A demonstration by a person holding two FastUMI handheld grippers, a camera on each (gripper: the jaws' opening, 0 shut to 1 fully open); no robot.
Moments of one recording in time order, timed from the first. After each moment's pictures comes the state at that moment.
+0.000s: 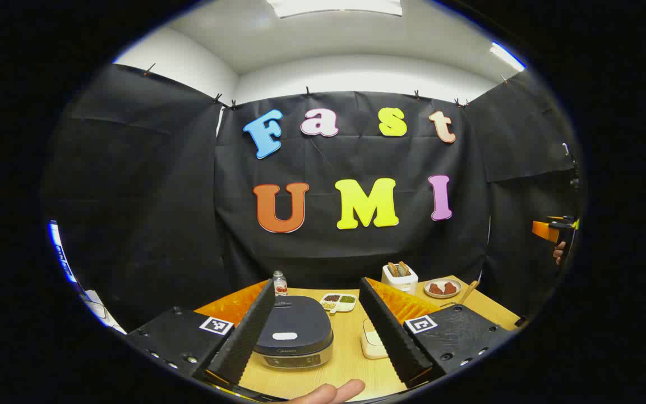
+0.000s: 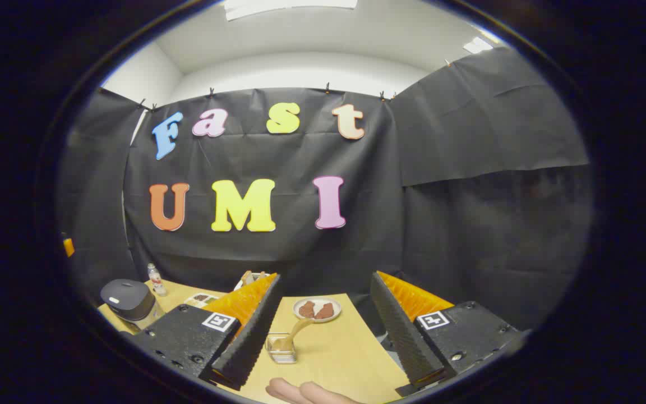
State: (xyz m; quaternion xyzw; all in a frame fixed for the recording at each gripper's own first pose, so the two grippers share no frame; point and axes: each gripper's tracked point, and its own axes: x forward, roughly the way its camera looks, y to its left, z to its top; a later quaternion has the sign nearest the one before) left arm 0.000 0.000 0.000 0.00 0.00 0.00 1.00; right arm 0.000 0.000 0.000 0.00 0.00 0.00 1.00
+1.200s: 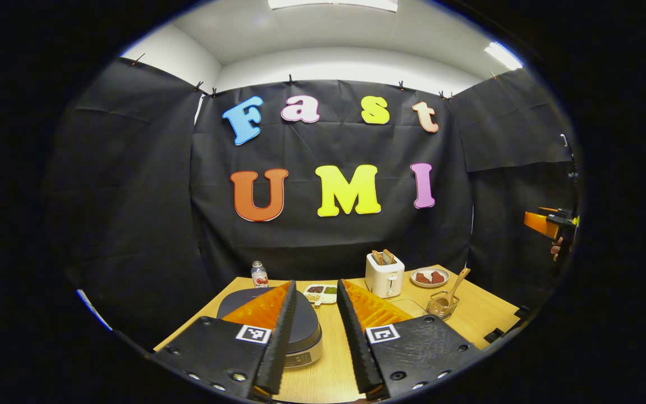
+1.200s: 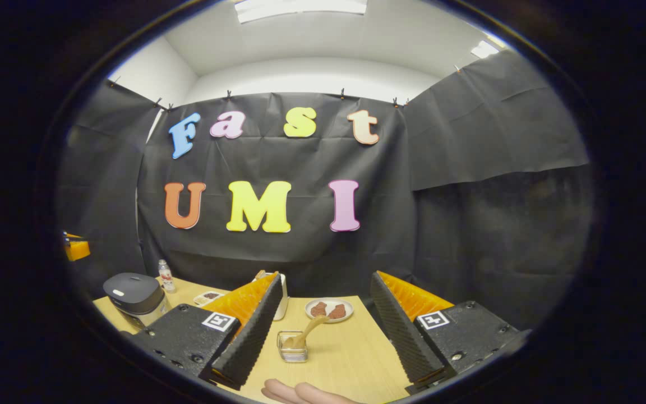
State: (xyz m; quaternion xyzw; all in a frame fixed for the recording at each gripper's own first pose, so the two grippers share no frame) left arm 0.032 -0.014 -0.056 0.01 0.04 -0.06 1.00; right arm -0.009 0.028 -0.016 -0.01 -0.03 0.03 1.00
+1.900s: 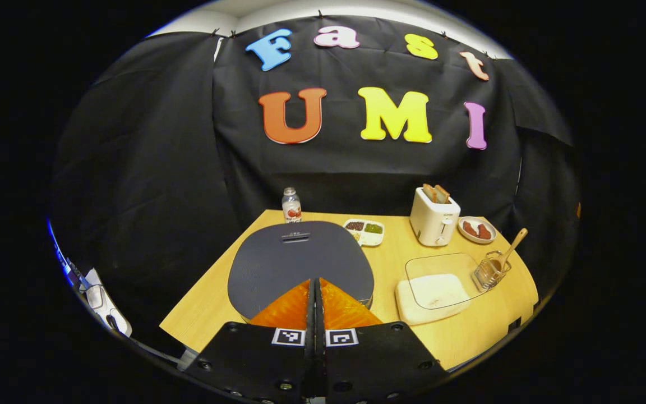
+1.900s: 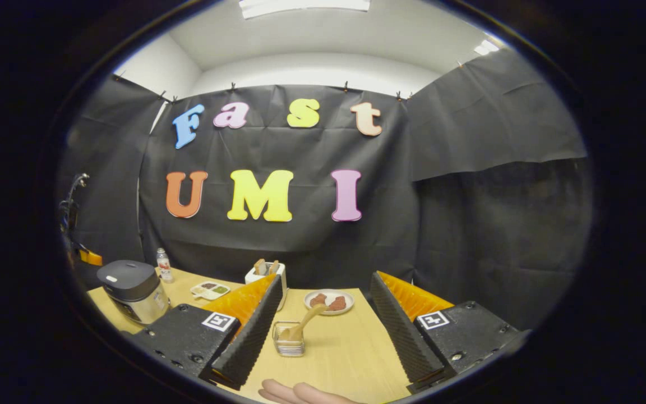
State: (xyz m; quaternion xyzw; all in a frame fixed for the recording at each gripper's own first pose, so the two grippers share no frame) left arm 0.099 0.048 -0.182 -0.01 0.26 0.04 0.97; right arm -0.001 0.024 -0.061 -0.02 -0.01 0.04 1.00
